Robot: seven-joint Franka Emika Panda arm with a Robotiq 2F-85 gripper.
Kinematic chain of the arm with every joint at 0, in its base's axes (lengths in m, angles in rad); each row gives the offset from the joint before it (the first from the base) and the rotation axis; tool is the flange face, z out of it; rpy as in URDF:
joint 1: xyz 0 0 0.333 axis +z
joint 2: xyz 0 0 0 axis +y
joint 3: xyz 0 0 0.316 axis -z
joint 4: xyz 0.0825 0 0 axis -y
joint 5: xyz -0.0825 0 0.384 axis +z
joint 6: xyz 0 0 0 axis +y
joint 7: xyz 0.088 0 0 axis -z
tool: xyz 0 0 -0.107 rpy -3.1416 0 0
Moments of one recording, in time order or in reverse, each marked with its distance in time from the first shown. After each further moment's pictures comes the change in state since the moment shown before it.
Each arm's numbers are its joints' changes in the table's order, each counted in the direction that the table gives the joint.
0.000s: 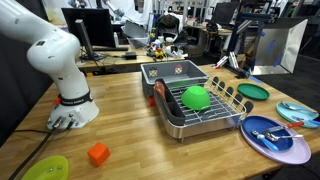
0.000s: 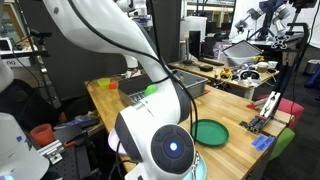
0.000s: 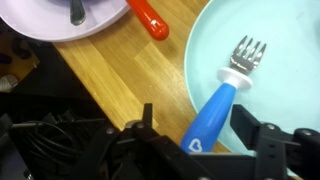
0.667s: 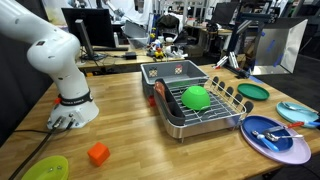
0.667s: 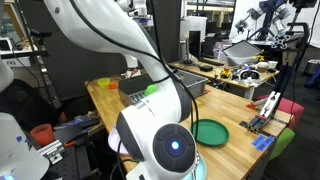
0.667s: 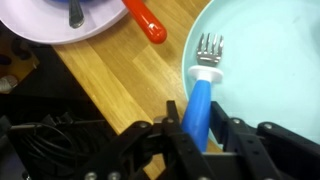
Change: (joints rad) arm 0.000 0.002 -0.003 0.007 0.000 0.004 0.003
